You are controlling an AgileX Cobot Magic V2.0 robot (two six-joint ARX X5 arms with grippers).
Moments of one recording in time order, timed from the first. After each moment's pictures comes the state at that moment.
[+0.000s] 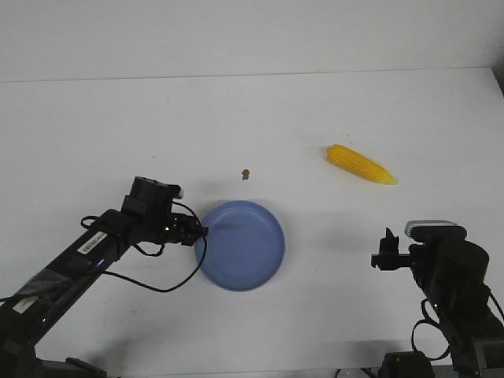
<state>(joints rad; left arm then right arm) -0.40 1.51 1.02 -0.38 0.44 -0.24 0.01 0.63 0.86 -0.79 0.02 0.06</state>
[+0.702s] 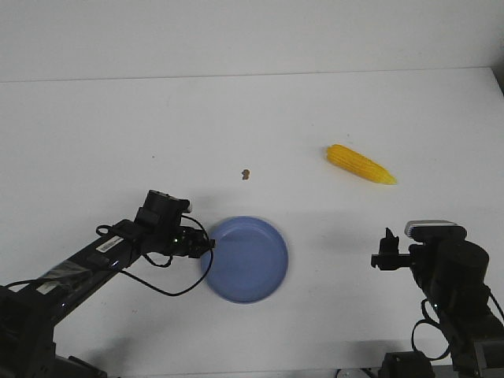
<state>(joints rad) -0.43 1.59 0.94 -0.27 0.46 -0.28 0.01 0.63 0.86 -0.79 0.02 0.06</state>
